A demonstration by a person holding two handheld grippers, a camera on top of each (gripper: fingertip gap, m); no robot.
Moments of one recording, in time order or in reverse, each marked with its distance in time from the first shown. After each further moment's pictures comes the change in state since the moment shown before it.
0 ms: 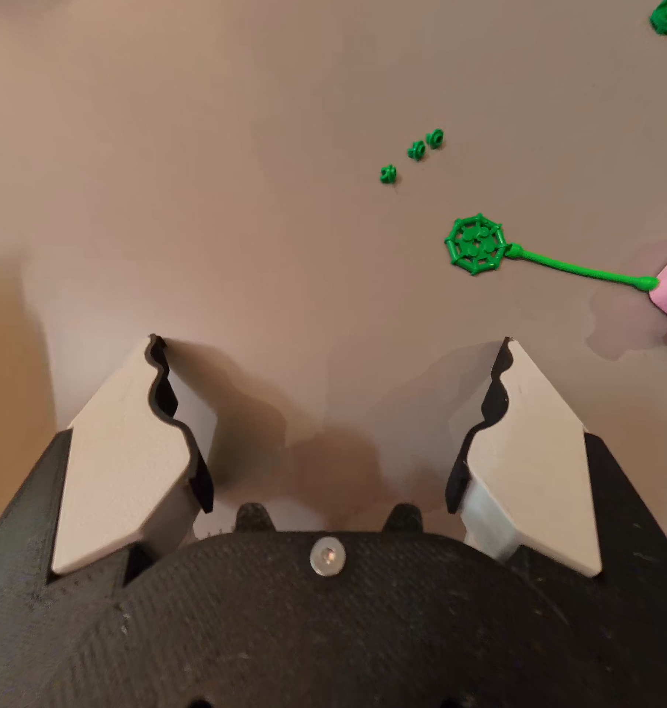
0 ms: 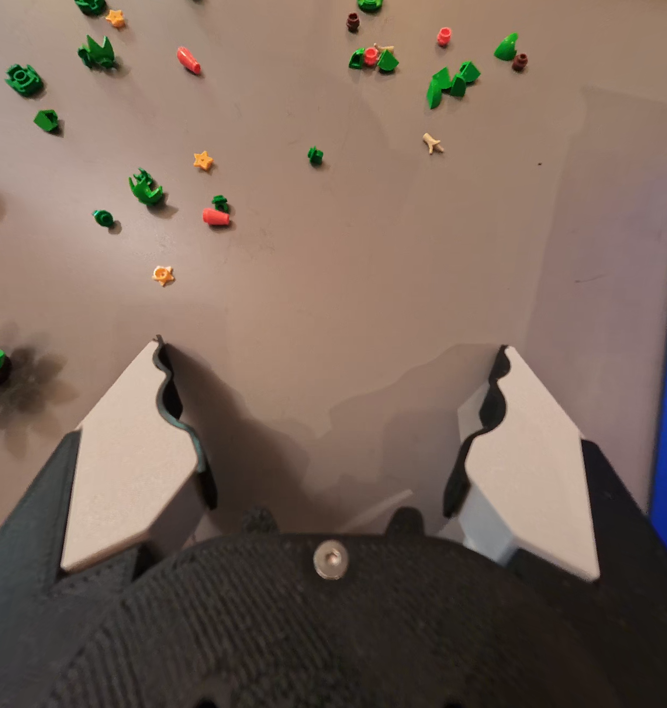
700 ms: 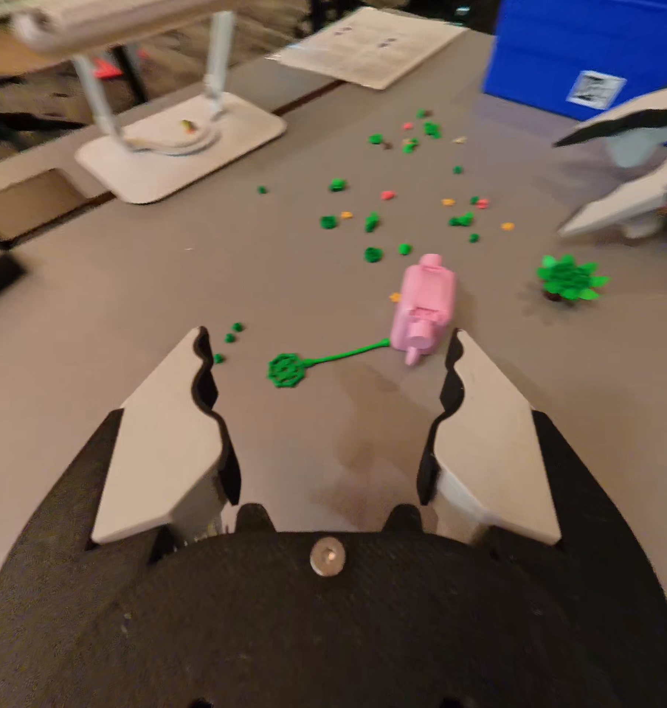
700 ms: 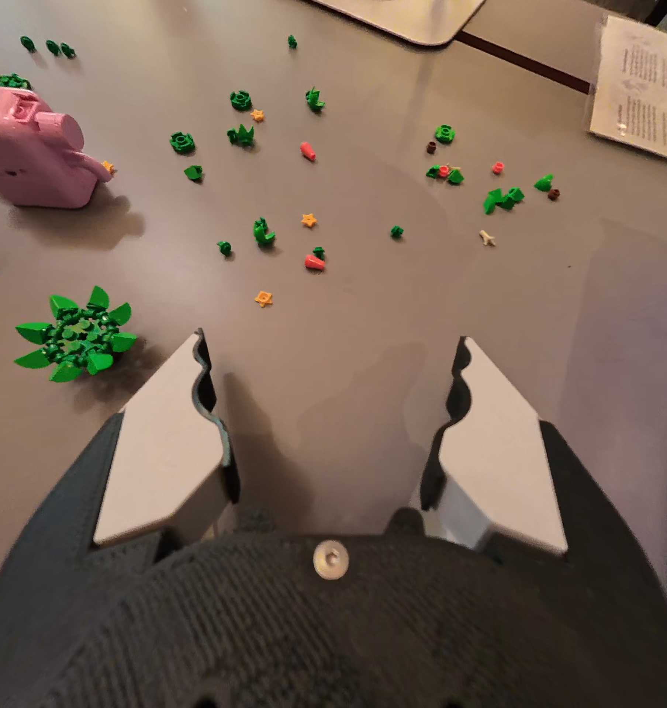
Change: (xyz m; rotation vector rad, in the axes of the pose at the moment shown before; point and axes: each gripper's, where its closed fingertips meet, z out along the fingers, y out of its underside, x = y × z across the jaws) left arm 0.100 -0.066 -0.065 0.364 0.397 0.361; right arm -0.041 -0.024 -0.018 0.189 -0.078 -0.153
